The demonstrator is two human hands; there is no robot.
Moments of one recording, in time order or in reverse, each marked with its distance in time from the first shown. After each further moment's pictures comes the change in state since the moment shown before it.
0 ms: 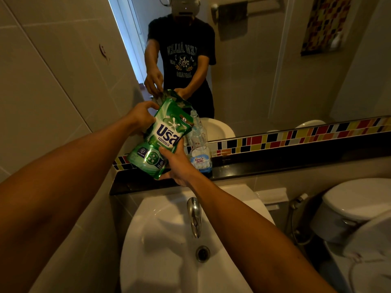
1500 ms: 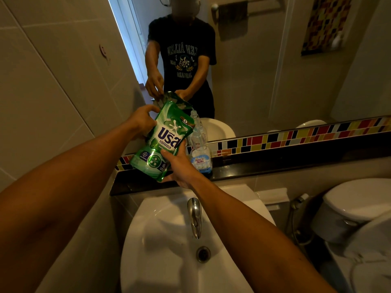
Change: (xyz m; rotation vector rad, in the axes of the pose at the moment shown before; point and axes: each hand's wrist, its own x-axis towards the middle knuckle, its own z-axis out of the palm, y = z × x) left_hand -0.006 -0.004 0.007 -0.040 0.001 -0.012; right_hand -0.005 0.003 -0.007 -0.037 -0.006 -0.011
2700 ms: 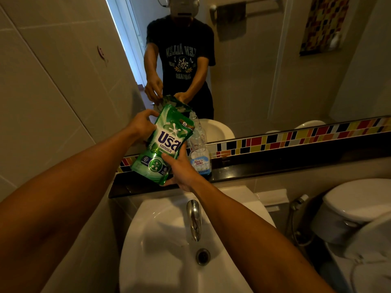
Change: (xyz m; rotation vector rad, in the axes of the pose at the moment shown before) left_hand -0.006 -0.001 0.008 0.020 0.030 0.006; right_hand -0.001 0.001 -0.008 -0.028 0.005 0.004
